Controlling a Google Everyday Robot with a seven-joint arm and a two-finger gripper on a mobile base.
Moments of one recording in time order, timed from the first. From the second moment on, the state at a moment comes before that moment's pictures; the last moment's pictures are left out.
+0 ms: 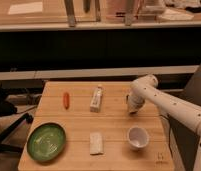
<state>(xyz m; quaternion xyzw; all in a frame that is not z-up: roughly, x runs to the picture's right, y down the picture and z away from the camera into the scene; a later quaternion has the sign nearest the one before) 0.194 0.143 0.887 -0.30 -0.07 -0.07 0.95</state>
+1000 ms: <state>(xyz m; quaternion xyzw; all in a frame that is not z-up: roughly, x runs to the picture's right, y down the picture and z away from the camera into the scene) 0.158 0.140 0.901 -0.31 -0.08 -0.11 0.94</state>
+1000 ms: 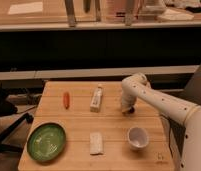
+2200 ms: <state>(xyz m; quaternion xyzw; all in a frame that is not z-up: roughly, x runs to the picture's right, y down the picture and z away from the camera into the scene) 0.161 0.124 0.923 -0.33 -0.07 -0.11 0.94</state>
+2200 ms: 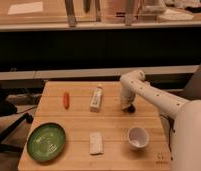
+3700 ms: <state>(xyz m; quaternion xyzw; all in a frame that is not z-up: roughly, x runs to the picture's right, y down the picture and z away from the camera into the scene) 0.173 0.122 0.935 -0.35 -0.06 -0.10 0.93</state>
